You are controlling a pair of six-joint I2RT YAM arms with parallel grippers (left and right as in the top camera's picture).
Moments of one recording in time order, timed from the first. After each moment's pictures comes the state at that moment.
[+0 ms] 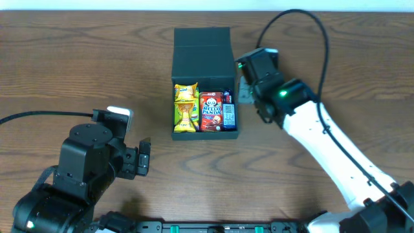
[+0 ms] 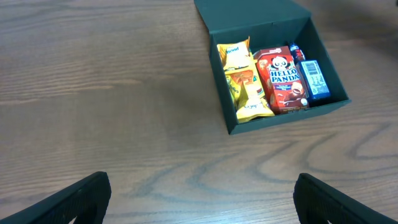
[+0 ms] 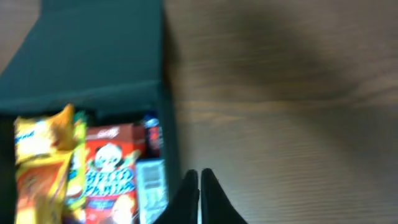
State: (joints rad) left arm -0.37 0.81 1.23 -1.23 -0.11 -0.12; right arm 0.49 1.58 1.36 -0.80 0.28 0.57
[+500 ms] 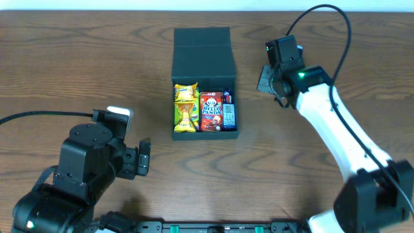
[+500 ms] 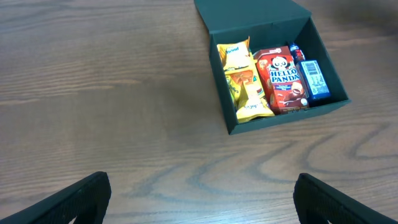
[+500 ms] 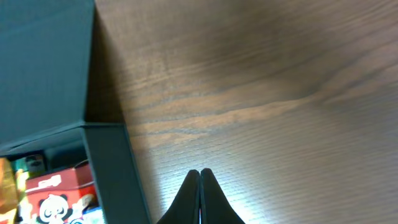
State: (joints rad) left arm -0.37 0.81 1.23 -1.23 -0.11 -0.12; right arm 0.31 1.70 1.36 -0.75 0.18 0.56
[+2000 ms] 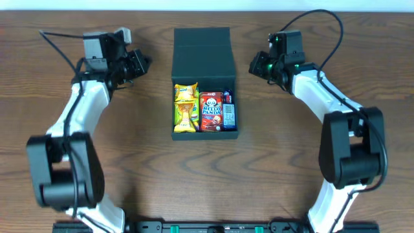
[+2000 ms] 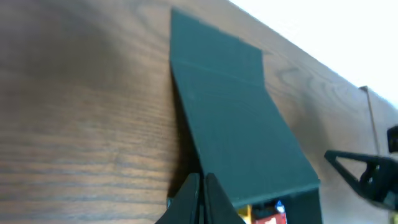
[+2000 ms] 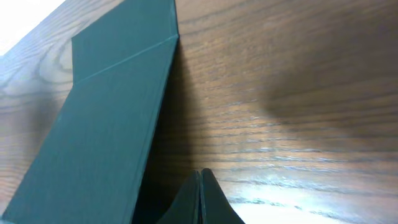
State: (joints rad) left arm 0.07 1.84 1.22 -0.18 0.59 -0.44; right arm 0.16 2.02 1.36 -0.20 -0.33 0.58
